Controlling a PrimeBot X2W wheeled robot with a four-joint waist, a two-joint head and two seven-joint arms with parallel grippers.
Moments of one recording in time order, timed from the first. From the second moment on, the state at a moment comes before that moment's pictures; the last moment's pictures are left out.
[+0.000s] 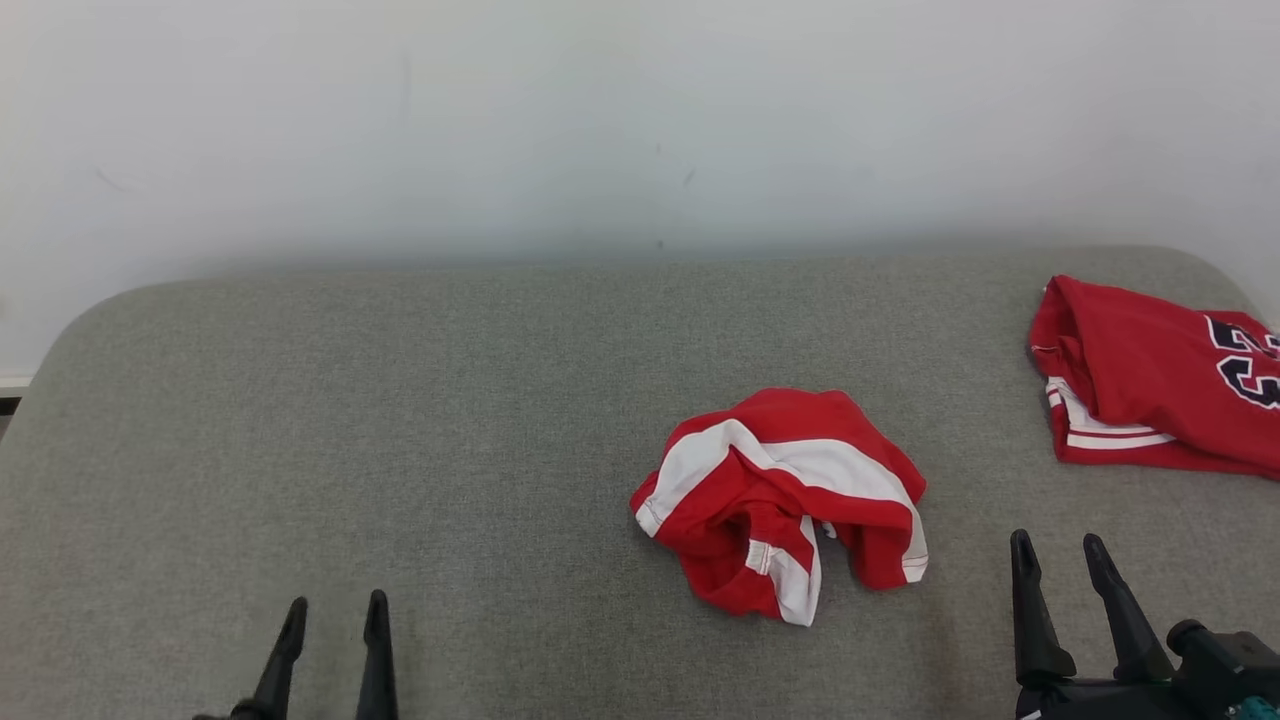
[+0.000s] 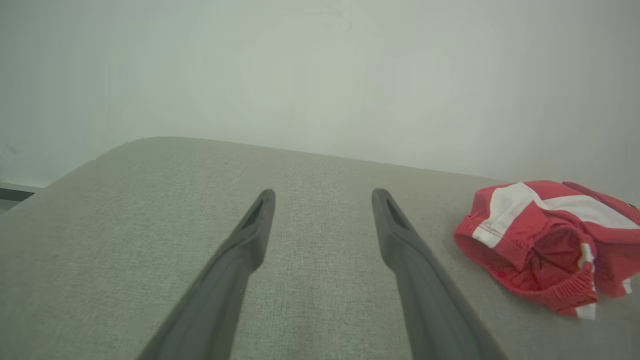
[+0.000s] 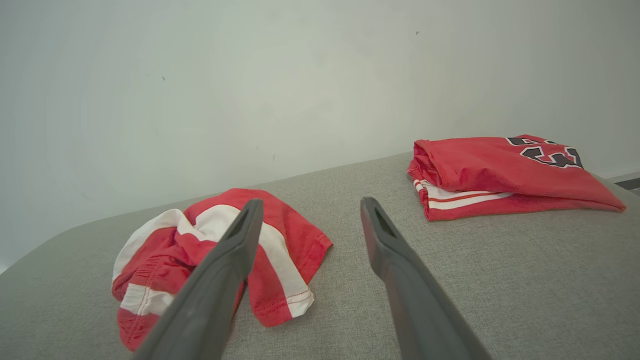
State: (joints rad) left arm 0.07 0.09 -0.03 0.12 -0.28 -0.09 -0.26; right arm 0.04 -0.10 -0.02 0.14 0.33 0.13 -0.20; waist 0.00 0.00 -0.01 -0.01
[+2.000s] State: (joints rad) left arm -0.53 0.16 -0.33 0.42 -0.46 -0.13 -0.26; right arm -0.08 -0.11 0.03 0.22 0.36 0.13 -0.26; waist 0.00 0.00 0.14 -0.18
